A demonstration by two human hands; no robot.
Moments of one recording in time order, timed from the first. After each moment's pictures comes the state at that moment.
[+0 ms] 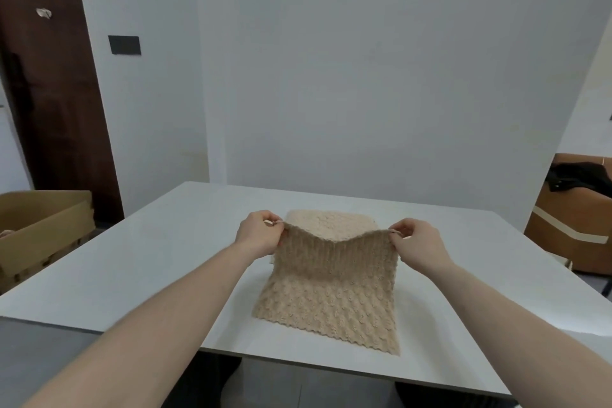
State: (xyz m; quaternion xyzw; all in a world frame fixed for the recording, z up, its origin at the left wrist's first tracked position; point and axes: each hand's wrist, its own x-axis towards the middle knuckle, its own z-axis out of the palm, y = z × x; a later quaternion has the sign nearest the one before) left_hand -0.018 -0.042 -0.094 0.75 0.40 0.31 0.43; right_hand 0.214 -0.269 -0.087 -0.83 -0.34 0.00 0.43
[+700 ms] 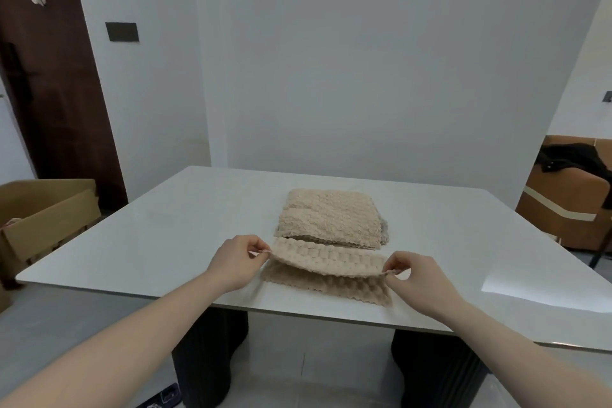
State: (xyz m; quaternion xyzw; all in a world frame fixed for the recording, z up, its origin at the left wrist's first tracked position) left_hand -0.113 -0.078 -0.161 0.86 0.36 0.23 0.28; right_hand 0.142 -0.355 -0.154 -0.82 -0.45 0.01 0.35
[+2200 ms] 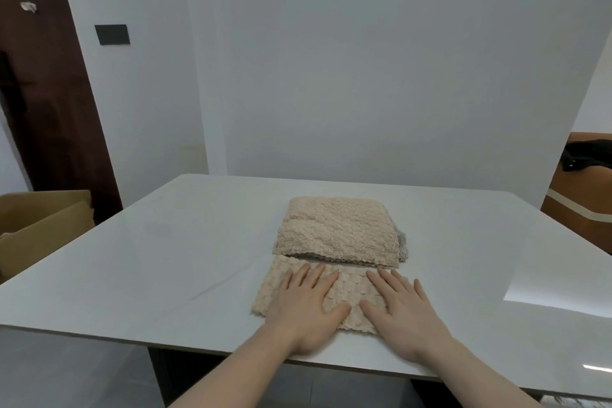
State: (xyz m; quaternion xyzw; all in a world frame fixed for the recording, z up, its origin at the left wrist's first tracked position) left_hand -0.009 -0.133 -0.210 0.96 0.27 0.05 0.09; right_hand 0.149 -0.281 -0.217 -0.87 -0.47 0.03 0.14
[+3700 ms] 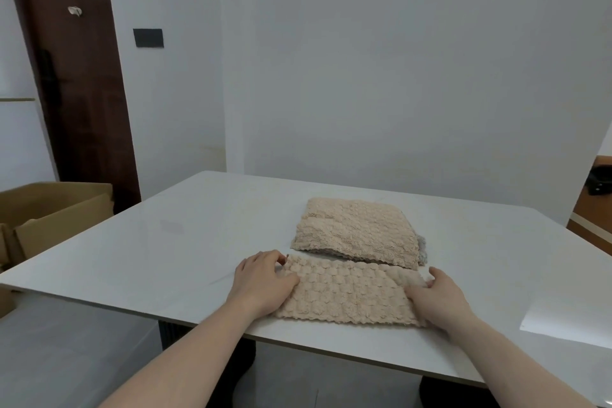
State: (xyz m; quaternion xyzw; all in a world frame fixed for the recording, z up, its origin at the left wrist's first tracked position) left_hand -0.067 -0.063 -0.207 0.86 0.42 0.19 0.21; right_hand 0.168 -0.274 -0.196 -0.90 -0.21 0.13 0.36
